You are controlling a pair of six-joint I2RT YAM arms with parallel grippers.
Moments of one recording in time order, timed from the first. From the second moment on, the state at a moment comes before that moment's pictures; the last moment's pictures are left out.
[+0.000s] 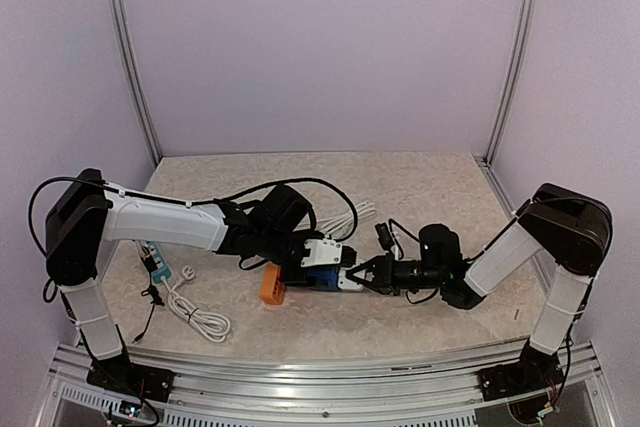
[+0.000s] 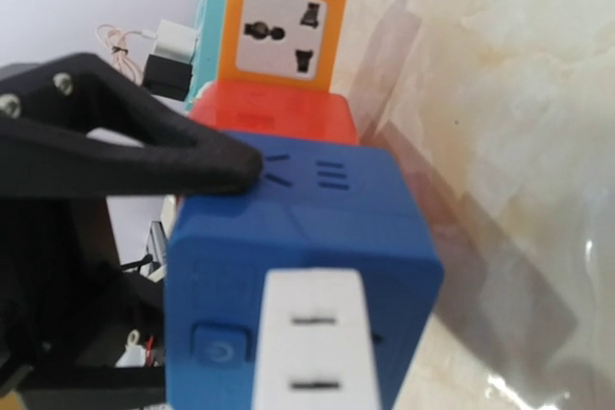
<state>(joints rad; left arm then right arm) -0.93 1.82 1.18 -0.23 0.17 0.84 0.76 1.81 0.51 0.98 -0.54 0.98</state>
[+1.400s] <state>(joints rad) -0.90 1.92 1.26 -0.27 0.16 0.86 0.70 1.66 0.46 0.86 -0.59 0.99</state>
